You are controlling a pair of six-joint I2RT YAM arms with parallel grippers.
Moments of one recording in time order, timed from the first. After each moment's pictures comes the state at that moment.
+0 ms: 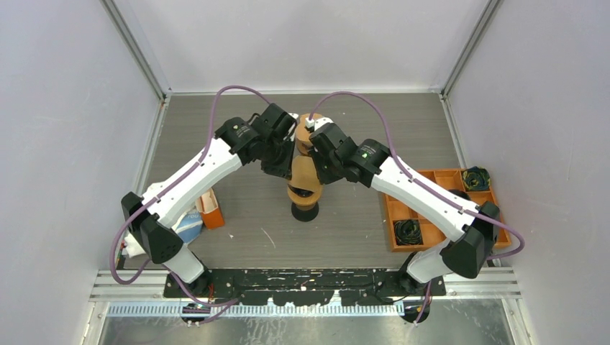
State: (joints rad) left arm -0.78 1.60 1.71 -1.14 0.01 -0.50; right arm 0.85 1.45 1.44 -0.88 0.21 0.36
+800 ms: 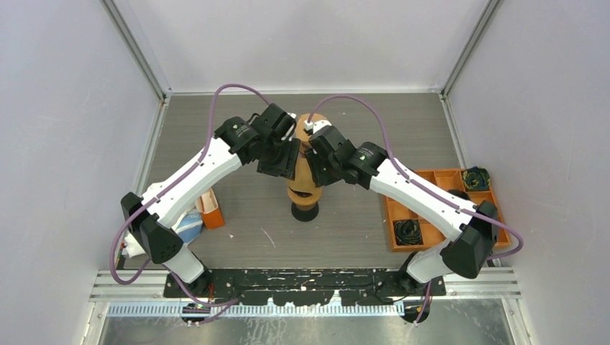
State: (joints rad) left arm -0.78 1.60 1.72 -1.16 -0.04 -0.50; right arm 0.84 1.45 1.40 -0.83 0.19 0.35
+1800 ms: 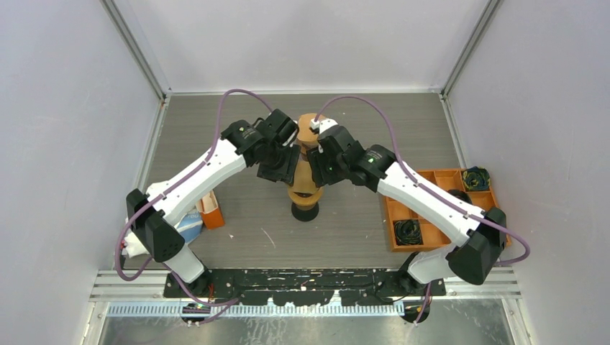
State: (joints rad) left arm -0.78 1.62 1.66 -1.16 -0.04 -0.49; right arm 0.81 1.40 1.32 -0.76 0.16 0.33
